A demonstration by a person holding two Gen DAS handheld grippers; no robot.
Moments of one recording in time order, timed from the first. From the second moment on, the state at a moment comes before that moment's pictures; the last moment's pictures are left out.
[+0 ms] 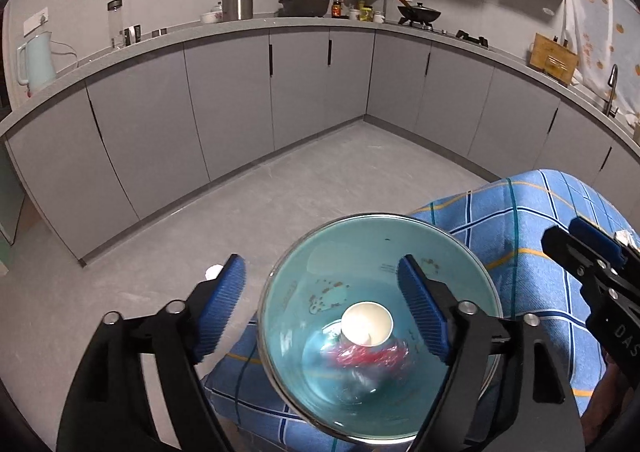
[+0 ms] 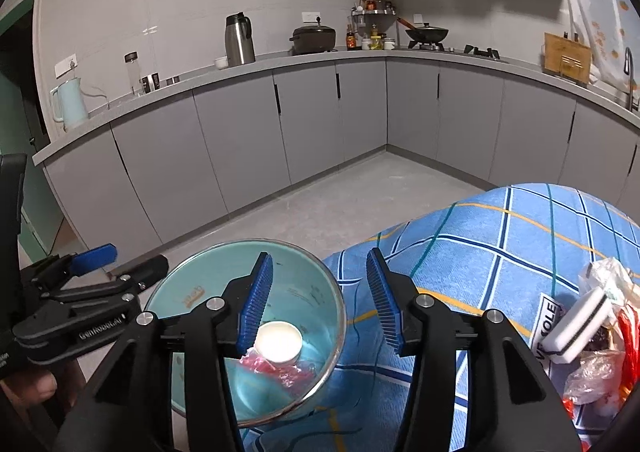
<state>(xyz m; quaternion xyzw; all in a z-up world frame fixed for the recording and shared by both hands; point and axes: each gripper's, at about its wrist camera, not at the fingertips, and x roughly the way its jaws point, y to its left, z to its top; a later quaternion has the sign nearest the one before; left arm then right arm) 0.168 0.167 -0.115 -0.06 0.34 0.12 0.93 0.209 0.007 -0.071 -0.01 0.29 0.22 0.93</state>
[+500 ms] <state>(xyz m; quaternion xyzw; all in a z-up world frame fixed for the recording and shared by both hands) 0.160 0.125 -0.101 -0.04 0.33 0.09 0.94 0.172 -0.042 -0.063 0.00 0.27 0.17 0.95</state>
